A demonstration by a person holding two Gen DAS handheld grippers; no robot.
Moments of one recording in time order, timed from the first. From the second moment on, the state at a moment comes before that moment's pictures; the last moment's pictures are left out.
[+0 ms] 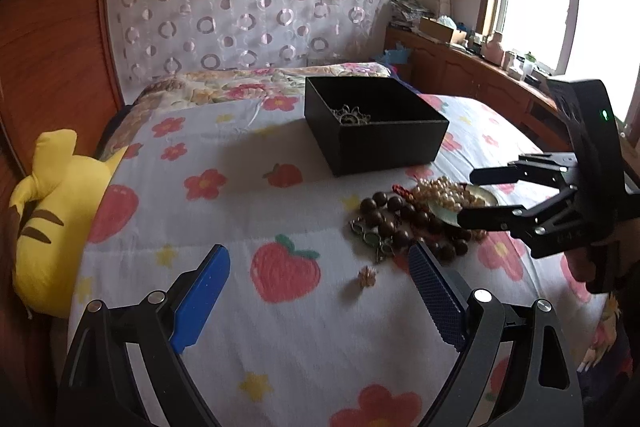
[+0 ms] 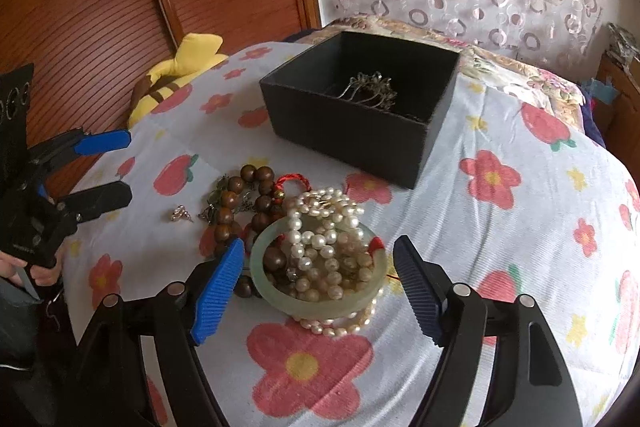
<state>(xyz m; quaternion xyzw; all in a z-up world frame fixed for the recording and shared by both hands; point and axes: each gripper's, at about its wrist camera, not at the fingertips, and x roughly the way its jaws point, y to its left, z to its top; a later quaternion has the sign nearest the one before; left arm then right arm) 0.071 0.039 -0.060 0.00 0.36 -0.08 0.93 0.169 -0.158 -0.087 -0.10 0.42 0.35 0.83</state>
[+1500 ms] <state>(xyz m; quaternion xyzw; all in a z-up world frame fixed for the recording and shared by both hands) 0.060 0.026 -0.071 0.00 0.38 -0.10 0.92 0.151 -0.187 0.004 -0.07 0.29 0.36 0.89</state>
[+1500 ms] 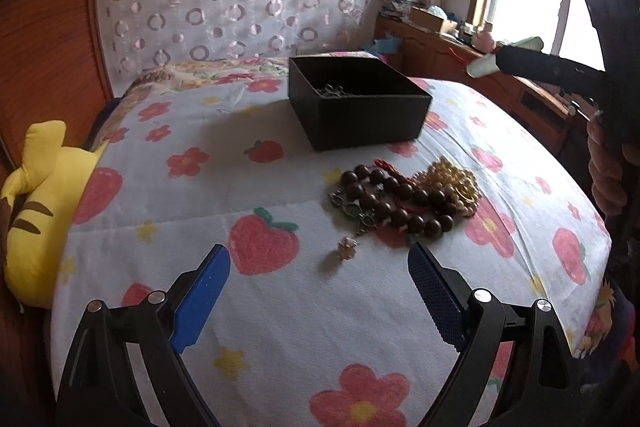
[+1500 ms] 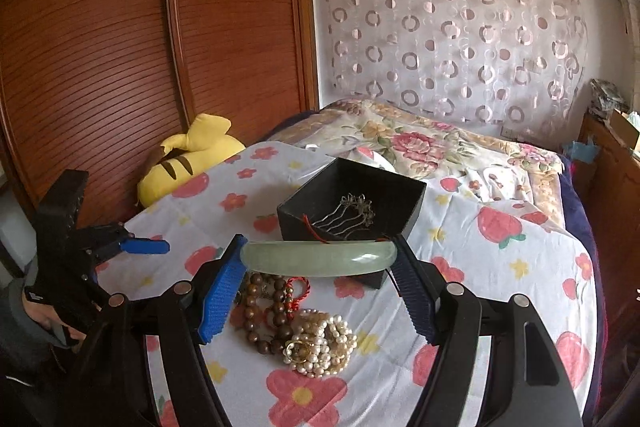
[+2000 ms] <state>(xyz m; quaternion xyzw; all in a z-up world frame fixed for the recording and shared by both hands) 0.086 0.002 -0.085 0.05 0.42 -0.12 0.90 0.152 -0.194 -0.020 -0.08 0.32 0.34 0.88</state>
